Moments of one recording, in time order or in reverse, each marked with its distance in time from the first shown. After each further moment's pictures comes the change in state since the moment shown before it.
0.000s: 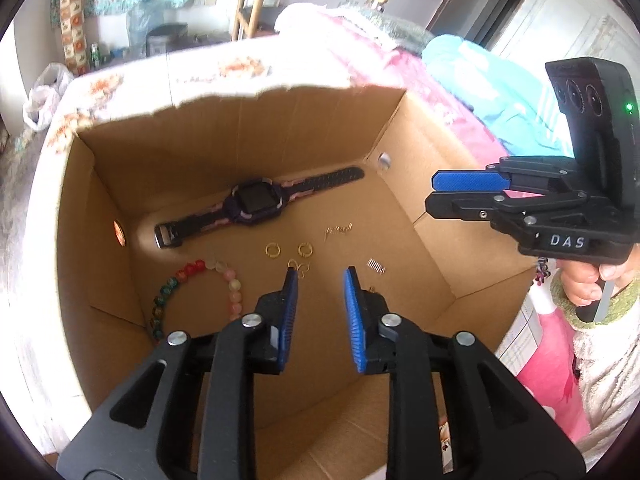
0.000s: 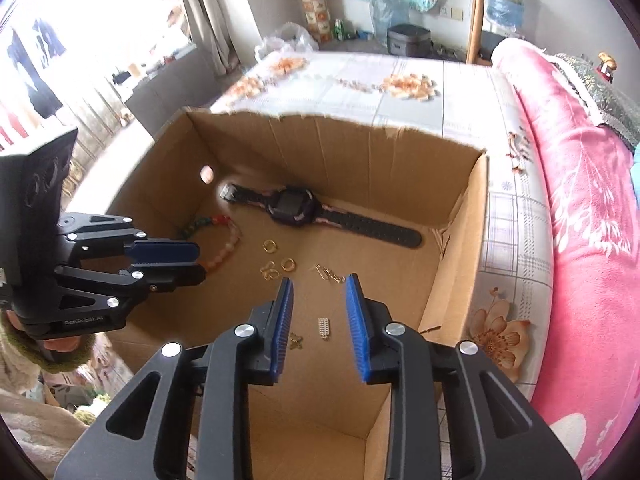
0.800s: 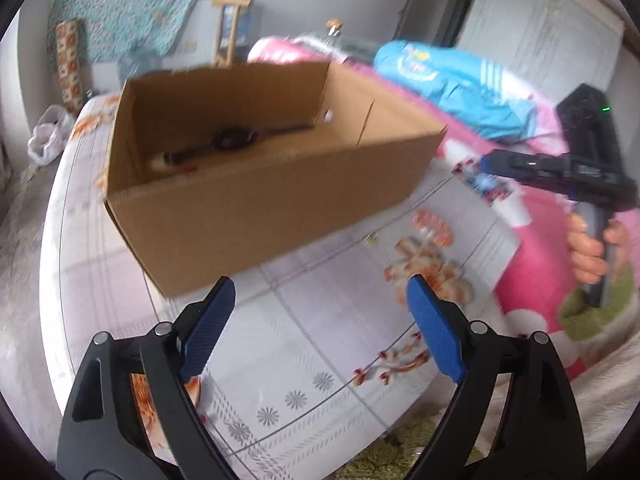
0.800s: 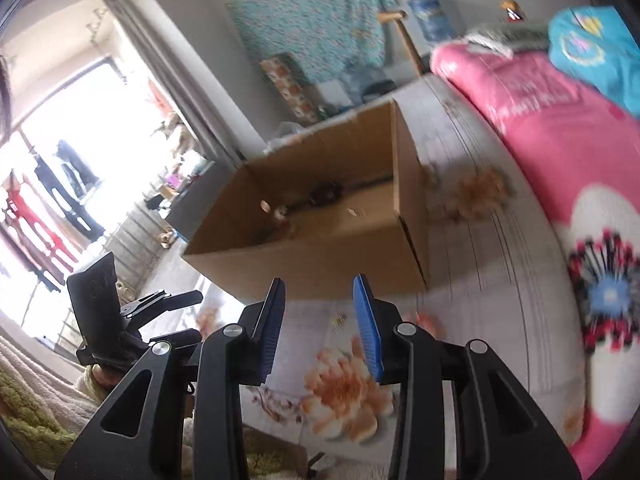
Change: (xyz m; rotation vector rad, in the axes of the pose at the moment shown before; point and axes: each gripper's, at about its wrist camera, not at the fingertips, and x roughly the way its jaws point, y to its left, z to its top) left arm -0.053 -0.042 -0.151 0.118 -0.107 0.029; right arm -0.078 0.013 -0.192 0.363 -0.303 0.128
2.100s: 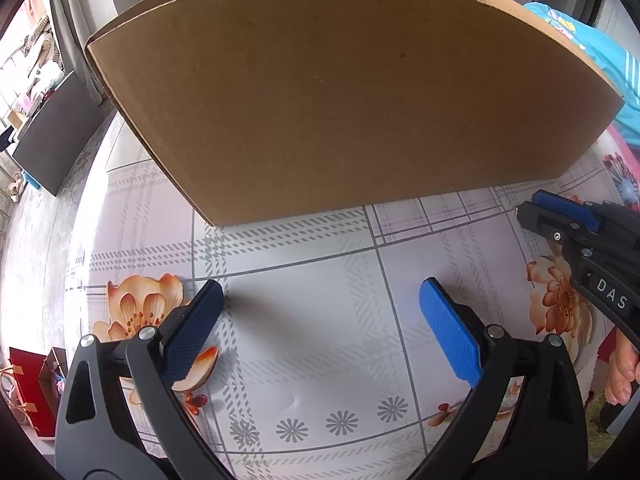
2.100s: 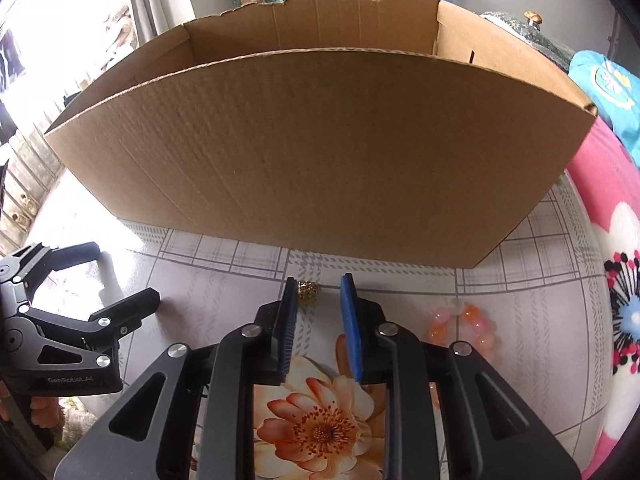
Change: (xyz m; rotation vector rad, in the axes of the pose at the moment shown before) left arm 0.078 0.025 -0.004 -0.245 0.202 0.394; right arm 0.129 0.046 -0.025 -0.261 0.199 -0.357
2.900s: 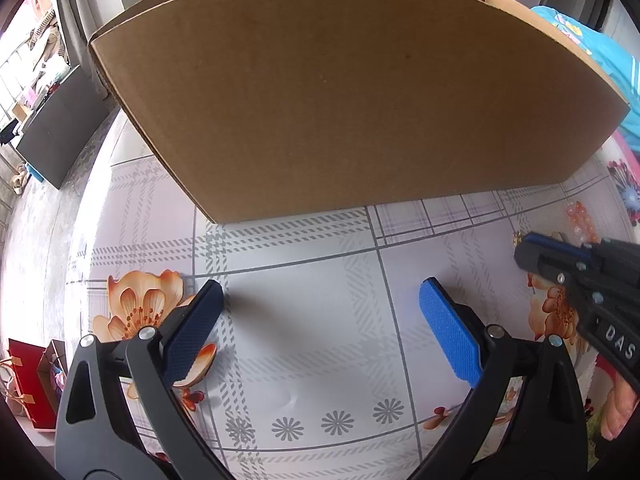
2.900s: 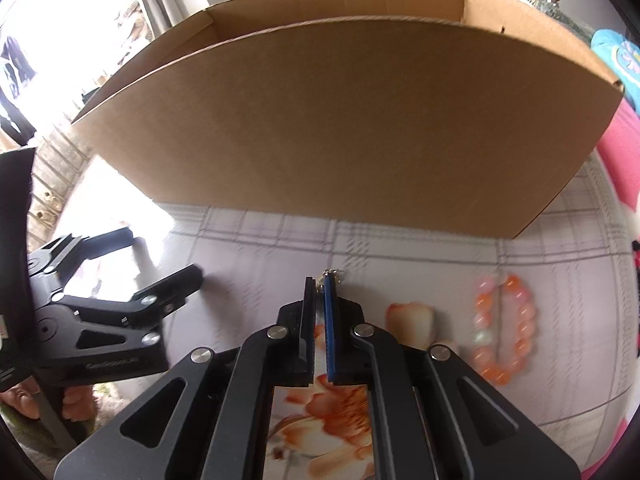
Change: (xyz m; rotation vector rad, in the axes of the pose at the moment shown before) left arm 0.005 0.006 -0.002 -0.019 0.002 0.010; right arm 0.000 0.017 0.001 0.033 0.088 0.152
